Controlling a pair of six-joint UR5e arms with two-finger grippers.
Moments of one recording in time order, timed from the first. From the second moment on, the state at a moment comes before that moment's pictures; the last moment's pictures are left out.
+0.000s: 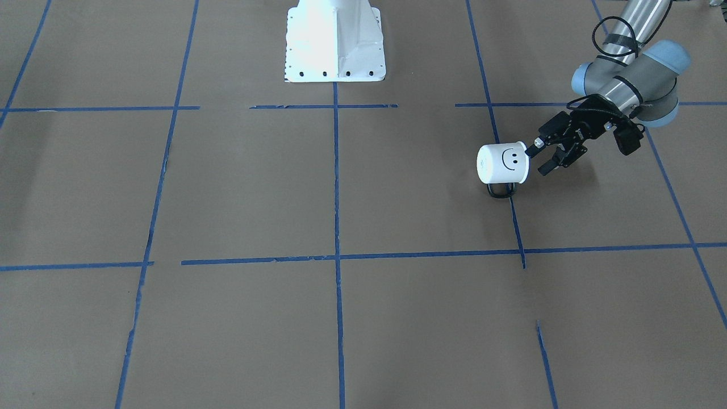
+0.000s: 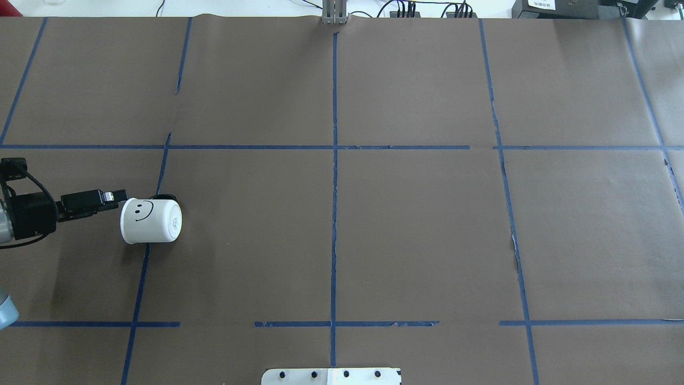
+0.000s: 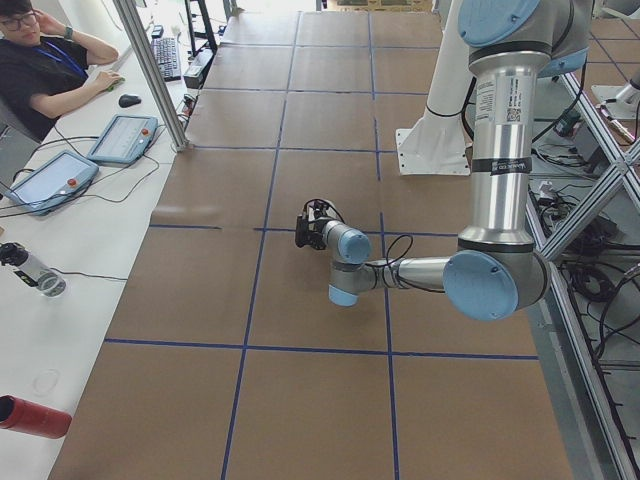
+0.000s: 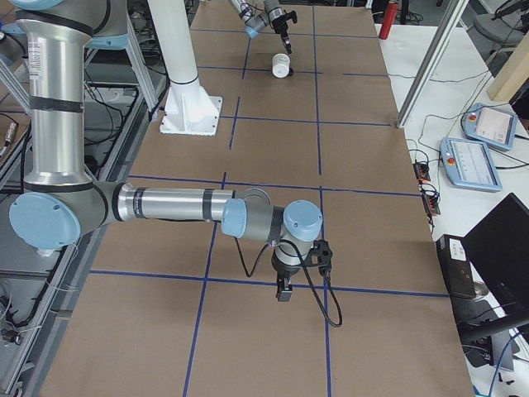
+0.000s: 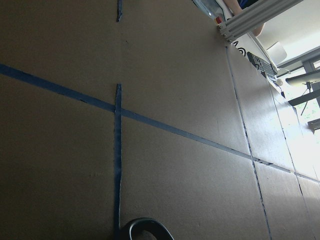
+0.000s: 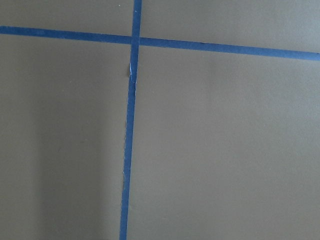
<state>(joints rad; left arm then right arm) -0.68 -1.56 -1.35 -3.52 -1.81 -1.57 1.57 -1.63 1.65 -1.72 2.28 -0.15</state>
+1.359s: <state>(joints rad) -0.60 -1.60 -1.32 -3.64 -1.80 -1.66 1.57 -1.63 1.65 -1.72 2.28 -0.15</state>
